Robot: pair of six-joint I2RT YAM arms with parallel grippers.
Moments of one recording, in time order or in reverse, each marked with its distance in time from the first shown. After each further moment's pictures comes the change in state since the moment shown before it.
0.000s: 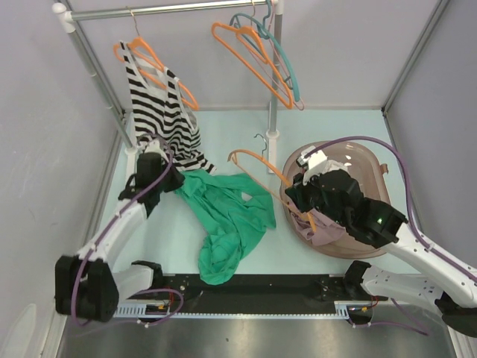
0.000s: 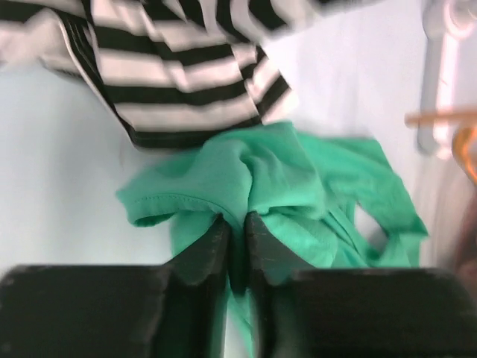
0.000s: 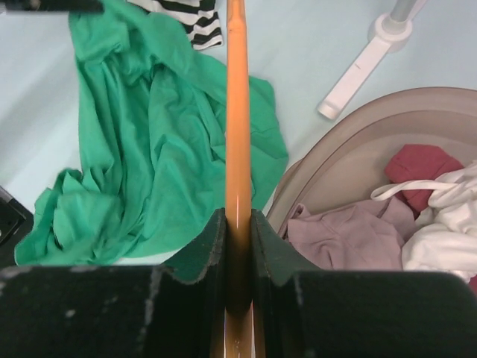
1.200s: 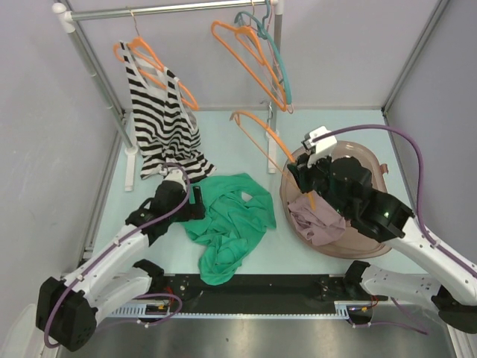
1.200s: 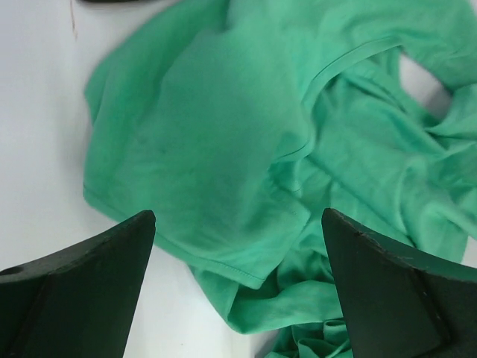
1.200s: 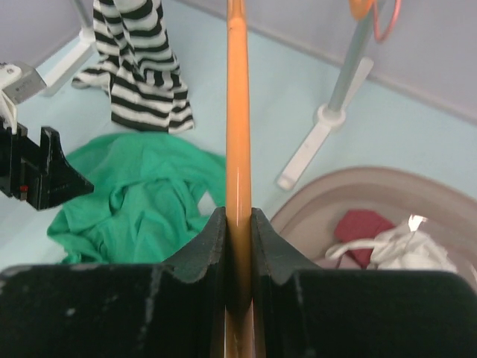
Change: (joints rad) left arm -0.306 -0.174 -0.108 -0.217 -0.172 0.056; right arm -0.006 0.079 0.169 0.112 0.113 -0.129
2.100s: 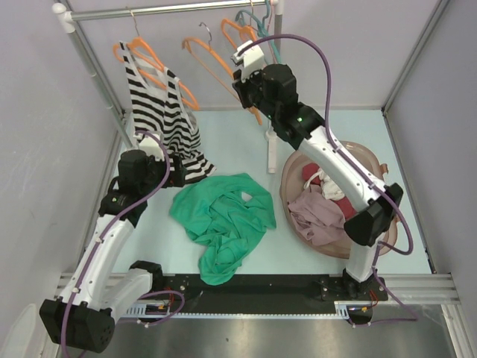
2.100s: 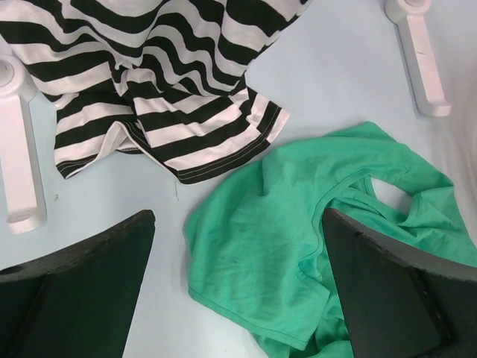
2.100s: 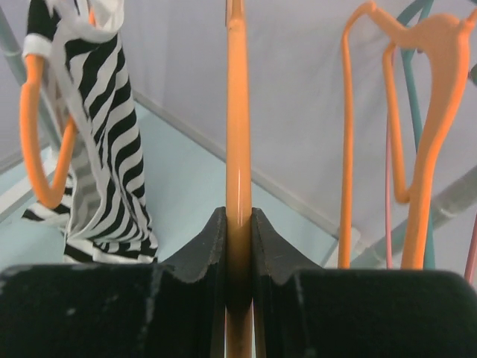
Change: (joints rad) left arm 0.300 -0.003 0.289 0.003 0.194 0.324; right arm -0.209 0.903 0.878 0.198 -0.261 -0.224
